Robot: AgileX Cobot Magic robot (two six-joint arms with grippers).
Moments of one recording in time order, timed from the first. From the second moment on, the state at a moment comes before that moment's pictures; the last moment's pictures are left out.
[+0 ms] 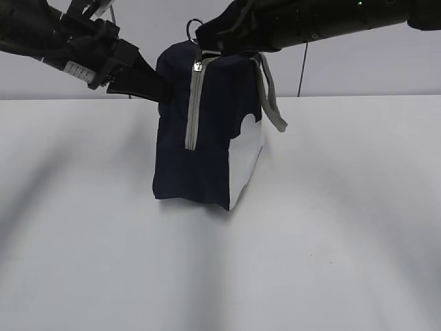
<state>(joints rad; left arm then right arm) -0.19 1.83 -1.47 -0.99 1.07 0.95 0.36 1.67 -1.35 -1.88 -0.53 1.61</state>
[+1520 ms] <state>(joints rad) -0.22 1.83 -1.47 -0.78 1.19 0.90 0.36 1.72 -1.41 -1.88 -0.53 1.66</state>
